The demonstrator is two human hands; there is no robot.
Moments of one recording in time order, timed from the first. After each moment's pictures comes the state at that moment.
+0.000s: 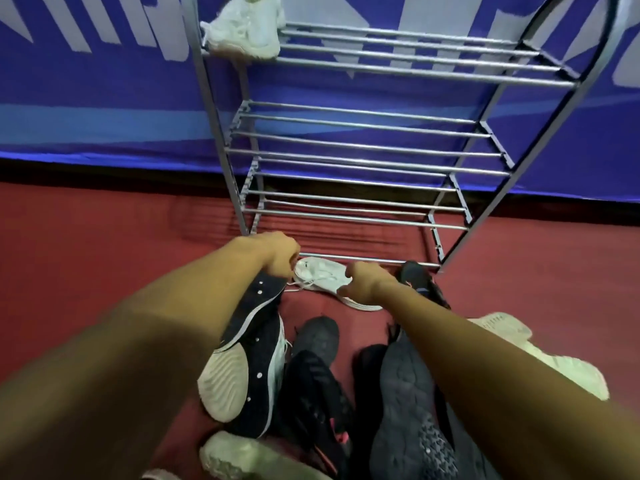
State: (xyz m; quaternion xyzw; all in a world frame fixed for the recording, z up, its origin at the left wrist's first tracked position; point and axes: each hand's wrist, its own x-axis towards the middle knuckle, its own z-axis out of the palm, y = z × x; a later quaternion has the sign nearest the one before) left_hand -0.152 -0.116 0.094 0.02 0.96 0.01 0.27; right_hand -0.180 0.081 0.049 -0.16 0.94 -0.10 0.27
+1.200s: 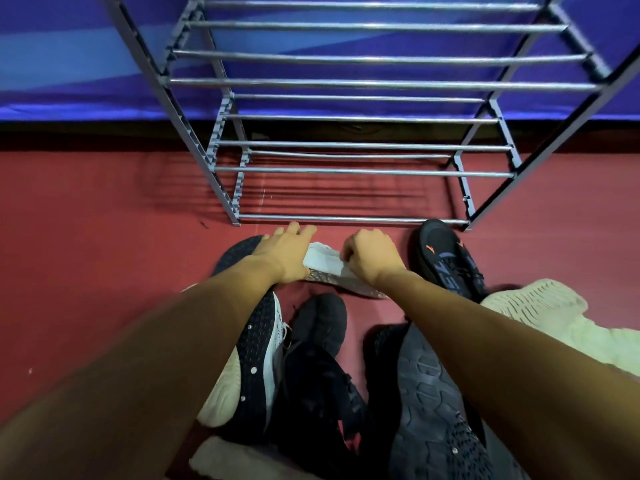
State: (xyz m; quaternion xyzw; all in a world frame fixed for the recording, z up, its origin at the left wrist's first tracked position) left_hand -0.191 -0.101 -0.039 0.00 0.97 0.07 0.24; right_hand -0.235 0.073 -0.055 -0.20 0.96 -0.13 0.17
